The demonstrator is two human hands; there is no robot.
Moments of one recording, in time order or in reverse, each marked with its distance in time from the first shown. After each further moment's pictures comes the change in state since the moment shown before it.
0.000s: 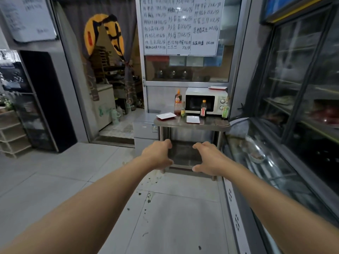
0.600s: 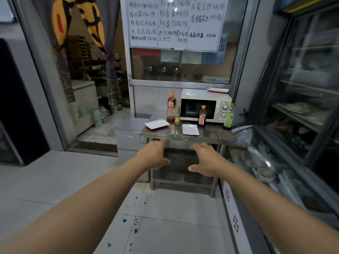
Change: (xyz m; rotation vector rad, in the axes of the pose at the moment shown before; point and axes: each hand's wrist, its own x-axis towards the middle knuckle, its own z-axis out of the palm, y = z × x) left_hand 0.316 -0.079 0.010 -0.043 -0.004 0.049; right_hand 0.300 0.061 0.007 0.018 -0.010 0.050
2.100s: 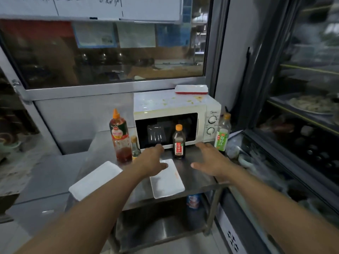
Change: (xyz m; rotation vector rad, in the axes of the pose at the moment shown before) left_hand 0.657 -0.013 0.100 0.024 -0.172 0.275; right_hand 0.536 0.281 -0.030 0.191 0.134 0.350
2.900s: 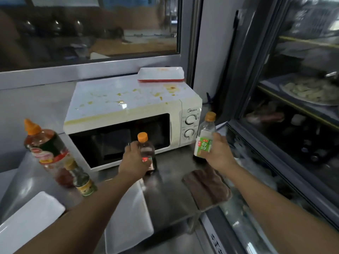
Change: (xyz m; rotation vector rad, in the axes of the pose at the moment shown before) left_hand 0.205 0.022 0.095 -0.313 0.089 -0.175; right_hand 0.170 0.183 -0.008 0.127 0.303 0.350
